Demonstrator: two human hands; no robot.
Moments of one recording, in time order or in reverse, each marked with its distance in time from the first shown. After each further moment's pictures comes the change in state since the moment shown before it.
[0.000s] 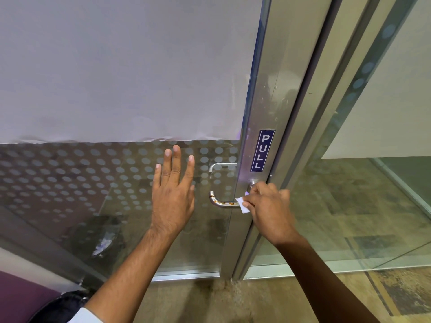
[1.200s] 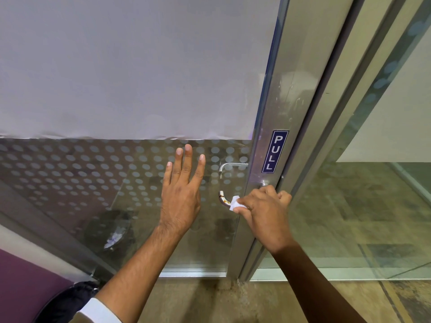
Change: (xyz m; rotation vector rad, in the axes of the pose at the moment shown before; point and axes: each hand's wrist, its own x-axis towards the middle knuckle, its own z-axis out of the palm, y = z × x) left_hand -0.001 -0.008 0.009 0.061 0.001 0.030; right_hand -0.003 -0.031 0.010 0.029 0.093 -0.032
